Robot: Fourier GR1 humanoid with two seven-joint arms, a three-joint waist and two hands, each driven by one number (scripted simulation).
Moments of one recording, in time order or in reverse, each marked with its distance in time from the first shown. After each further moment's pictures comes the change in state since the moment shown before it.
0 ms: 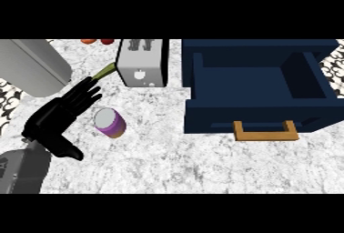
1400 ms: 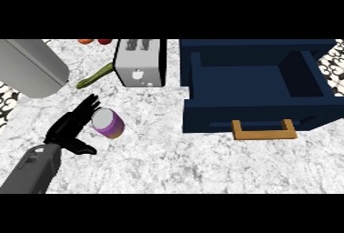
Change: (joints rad) left arm -0.242 0.044 0.043 0.916 -0.438 -0.031 -0.701; right arm -0.035 0.037 -0.102 -0.018 -0.049 0.082 0.072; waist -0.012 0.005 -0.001
